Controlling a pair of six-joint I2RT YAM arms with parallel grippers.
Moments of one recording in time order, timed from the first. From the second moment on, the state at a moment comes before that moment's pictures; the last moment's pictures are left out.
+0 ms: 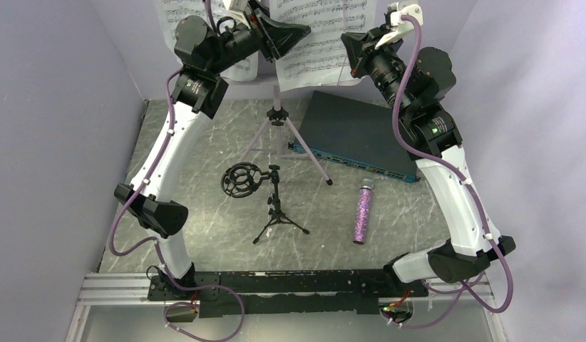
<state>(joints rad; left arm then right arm) -0.48 1.81 2.27 0.10 0.68 -0.38 0.50 1.39 1.92 -0.23 -0.01 -0.02</state>
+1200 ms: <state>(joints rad) -0.49 1.80 2.26 0.14 0.66 -0.39 0.50 1.39 1.91 -0.22 -0.02 0.02</state>
